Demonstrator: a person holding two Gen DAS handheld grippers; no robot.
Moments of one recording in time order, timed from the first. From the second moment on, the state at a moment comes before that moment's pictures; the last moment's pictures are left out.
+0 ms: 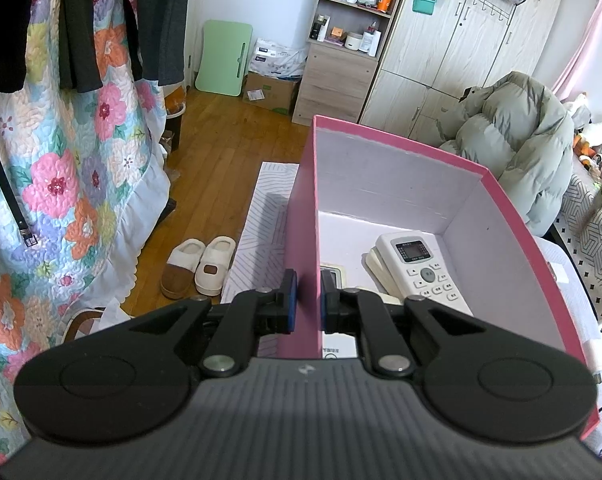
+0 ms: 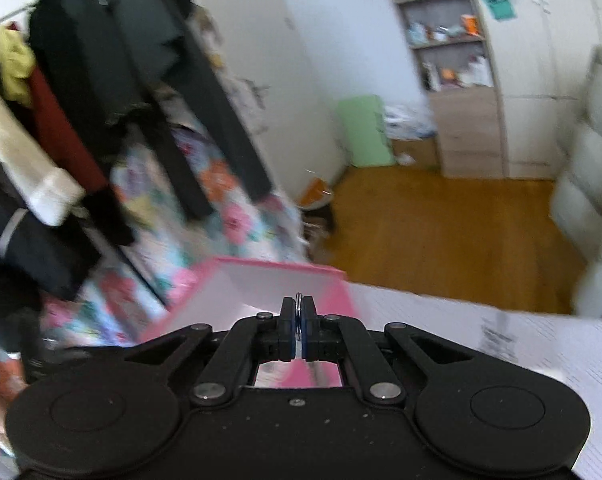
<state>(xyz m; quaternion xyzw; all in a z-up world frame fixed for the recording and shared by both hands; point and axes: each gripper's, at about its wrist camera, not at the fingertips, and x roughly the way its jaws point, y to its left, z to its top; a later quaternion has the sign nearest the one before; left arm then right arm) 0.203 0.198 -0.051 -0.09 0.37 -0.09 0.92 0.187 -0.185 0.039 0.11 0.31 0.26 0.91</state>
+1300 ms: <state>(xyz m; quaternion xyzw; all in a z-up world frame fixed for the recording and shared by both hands) 0.203 0.195 -0.050 -0.09 0.37 -0.10 0.92 0.195 -0.123 0.017 -0.04 0.41 0.19 0.89</state>
